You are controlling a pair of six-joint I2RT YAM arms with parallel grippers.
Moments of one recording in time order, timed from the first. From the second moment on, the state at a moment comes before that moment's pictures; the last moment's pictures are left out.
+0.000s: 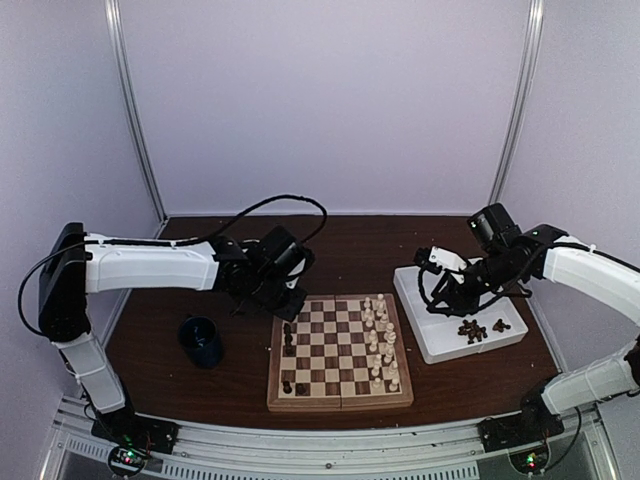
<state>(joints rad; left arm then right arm) -0.95 1.75 1.28 -0.55 -0.19 -0.34 0.45 1.23 0.97 -0.77 -0.39 -0.55</state>
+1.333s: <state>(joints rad) -0.91 1.82 1.18 -0.35 -0.23 -0.43 0.45 1.25 0.96 -0.76 -0.38 -0.58</state>
